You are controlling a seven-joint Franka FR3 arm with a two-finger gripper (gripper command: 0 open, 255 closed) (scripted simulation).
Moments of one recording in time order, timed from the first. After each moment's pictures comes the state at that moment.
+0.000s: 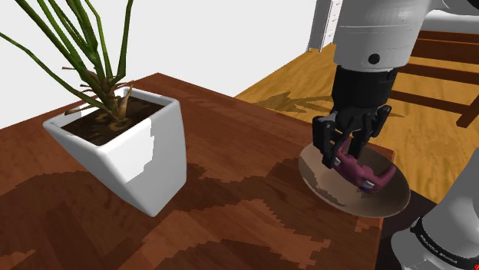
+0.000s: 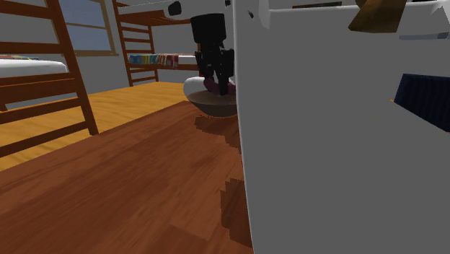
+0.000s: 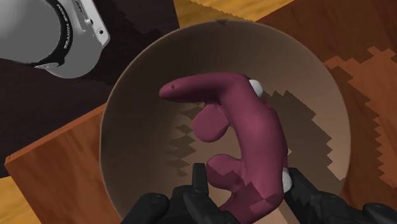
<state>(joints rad) 0.21 -0.71 0.37 -2.32 0.34 1.57 0.77</state>
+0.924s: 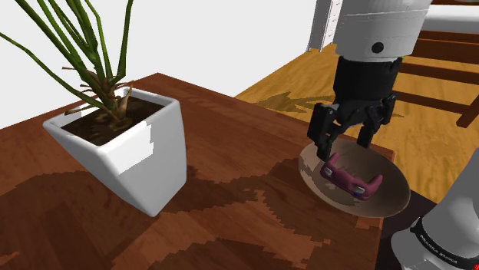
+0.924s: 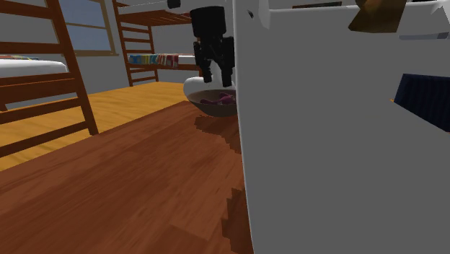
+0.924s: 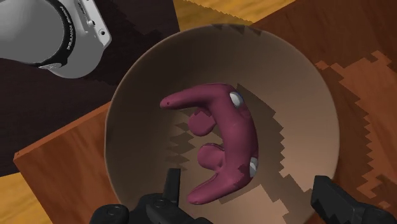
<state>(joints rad) 0.20 -0.70 0.37 -2.29 0.34 1.54 0.78</state>
